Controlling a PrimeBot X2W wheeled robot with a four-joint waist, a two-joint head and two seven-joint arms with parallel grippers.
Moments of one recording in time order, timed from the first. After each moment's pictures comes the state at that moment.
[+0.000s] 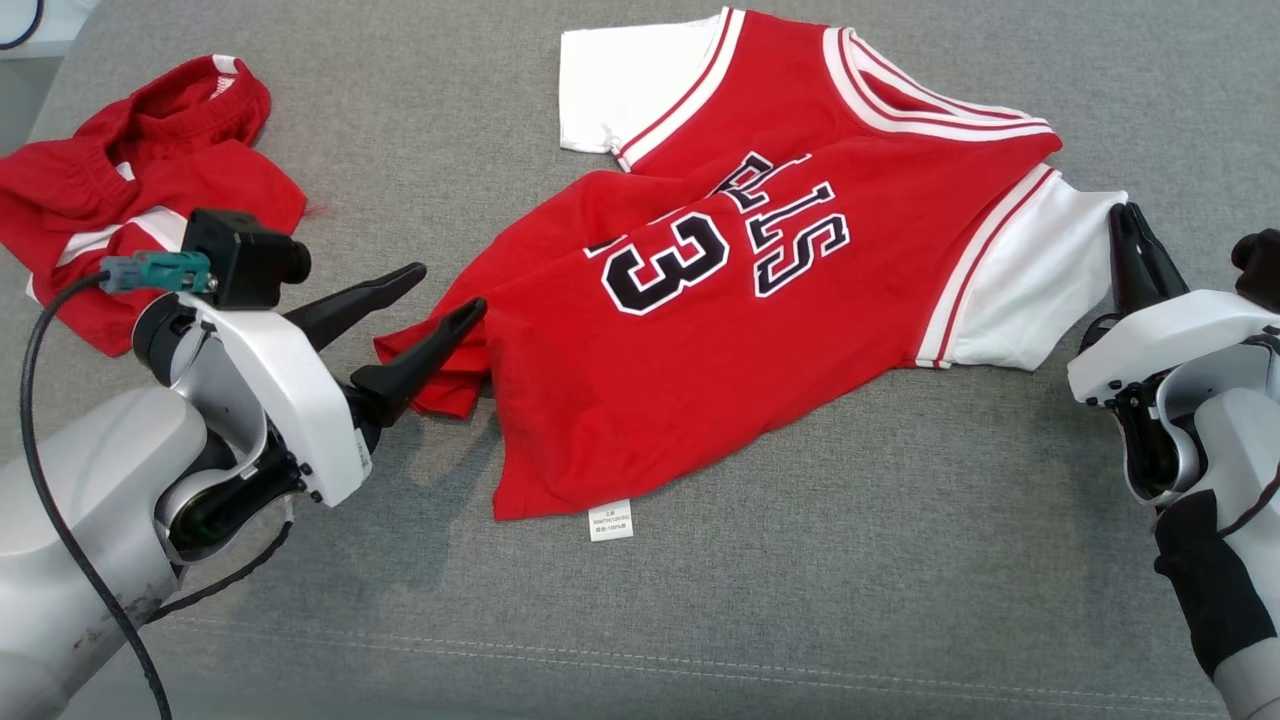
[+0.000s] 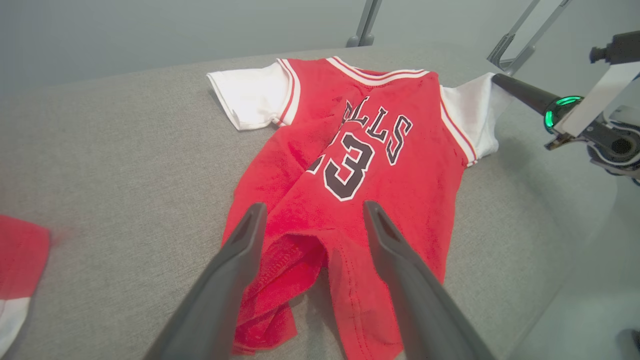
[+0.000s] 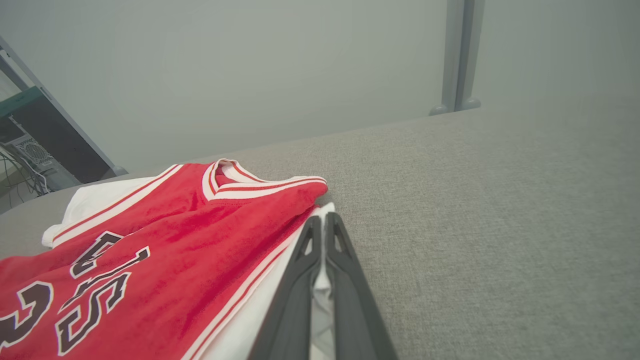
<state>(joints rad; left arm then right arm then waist) -0.93 0.71 -1.19 0.24 -1.27 -0.13 -0.02 -0.75 -0.21 0.17 0.89 0.50 0.13 -0.25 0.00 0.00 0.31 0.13</state>
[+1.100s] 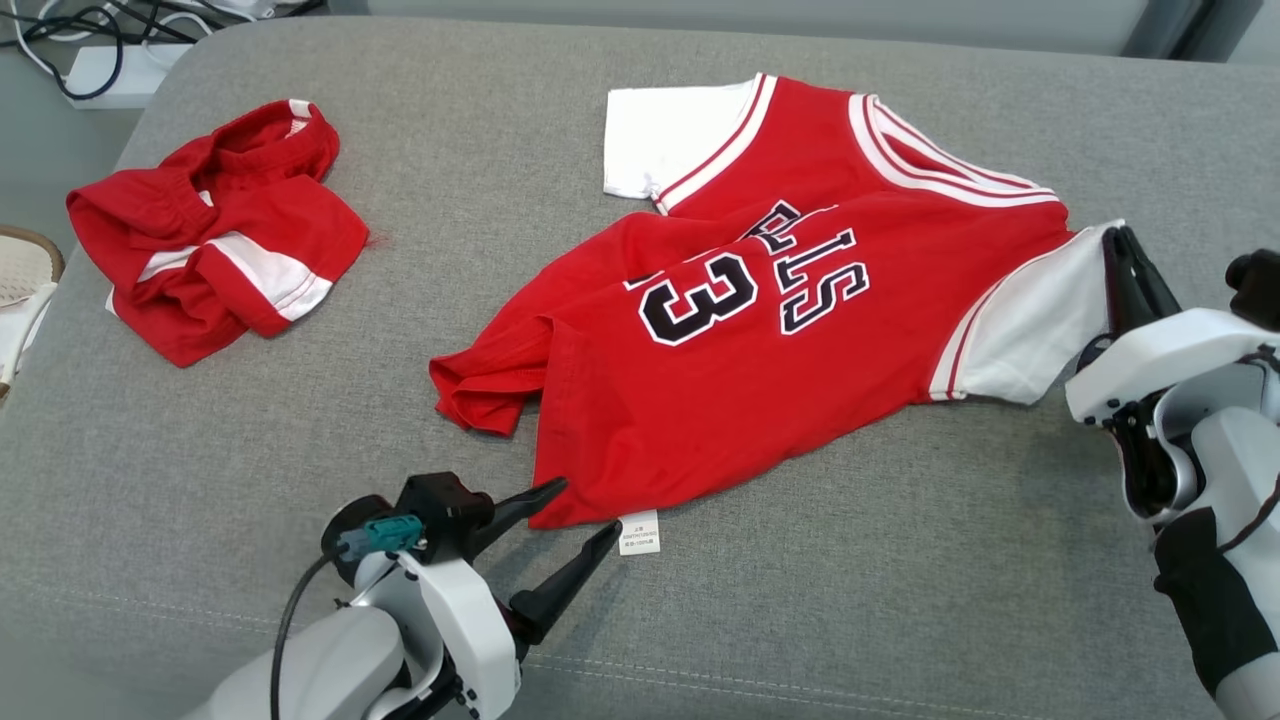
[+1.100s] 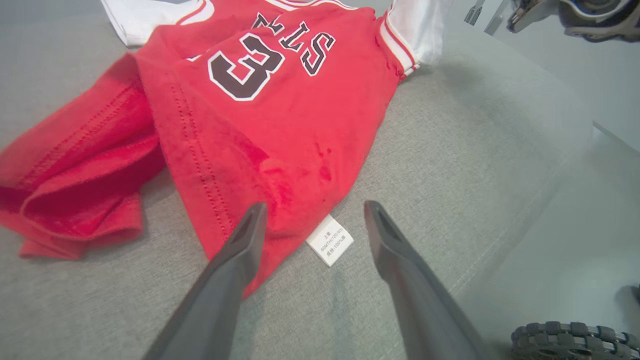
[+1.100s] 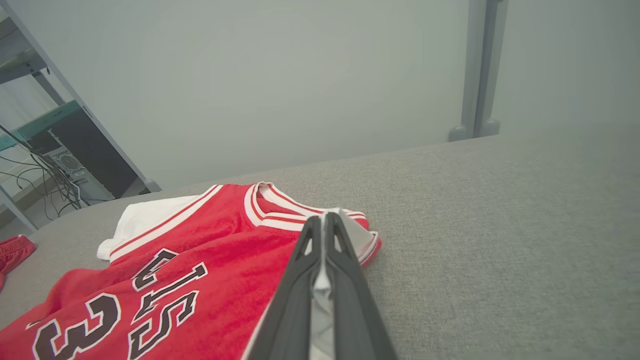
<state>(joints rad) -0.62 0.45 -1.19 0.41 -0.92 -0.13 -0.25 -0.74 -0.22 0.20 0.90 0.55 0.13 -0.25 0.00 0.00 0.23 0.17</state>
